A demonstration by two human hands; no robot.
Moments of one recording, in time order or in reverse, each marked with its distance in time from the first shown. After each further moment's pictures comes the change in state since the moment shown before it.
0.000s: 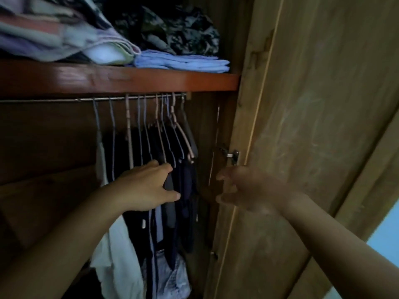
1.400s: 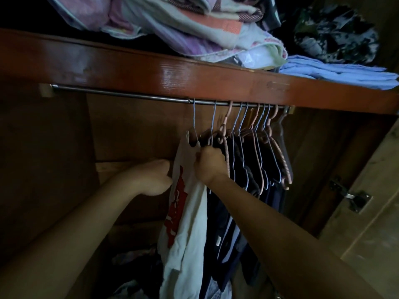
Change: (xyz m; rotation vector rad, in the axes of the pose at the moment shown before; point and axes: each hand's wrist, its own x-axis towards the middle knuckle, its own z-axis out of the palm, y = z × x) left_hand -0.019 -0.203 -0.029 -0.199 0.101 -0.410; right_hand 0.252 -0.234 0.099 0.338 0.325 -0.161
